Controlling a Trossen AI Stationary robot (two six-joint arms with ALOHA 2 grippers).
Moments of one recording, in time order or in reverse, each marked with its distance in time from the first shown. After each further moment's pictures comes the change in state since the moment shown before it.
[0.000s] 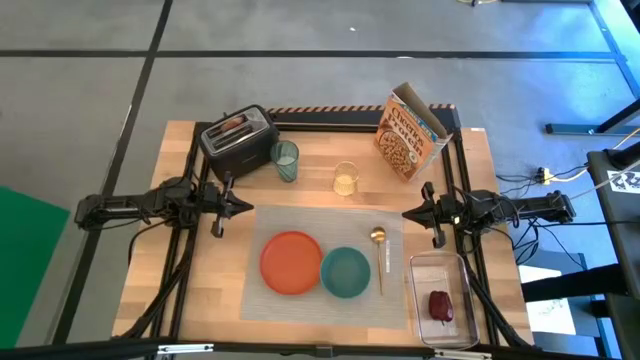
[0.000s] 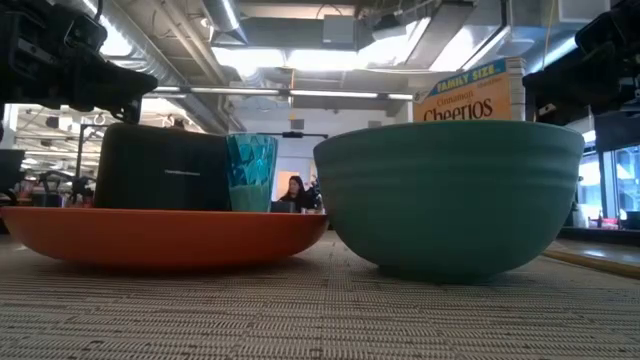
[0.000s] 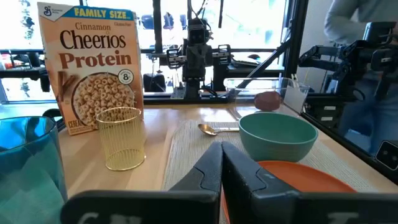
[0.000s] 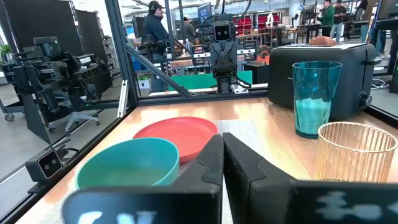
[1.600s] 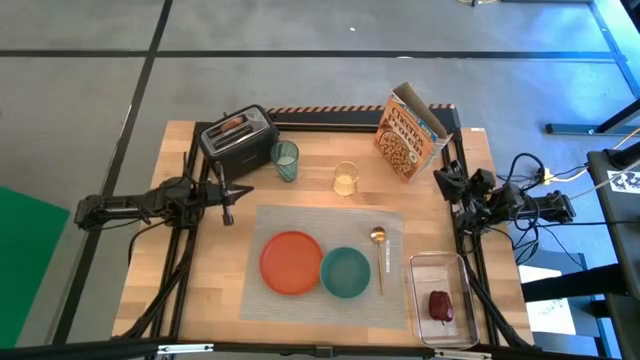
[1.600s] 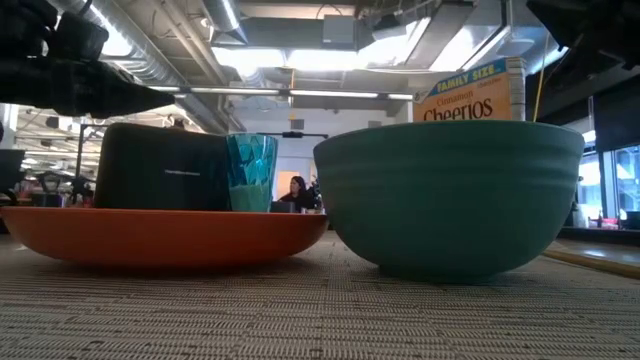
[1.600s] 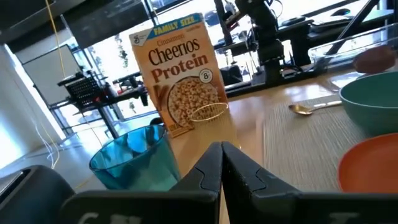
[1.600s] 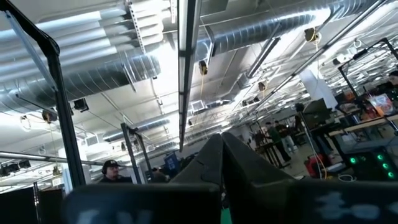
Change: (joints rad) left arm 0.002 0.000 0.000 0.001 -0.313 0.339; right arm 0.000 -0.001 -0.001 0.639 0.313 0.087
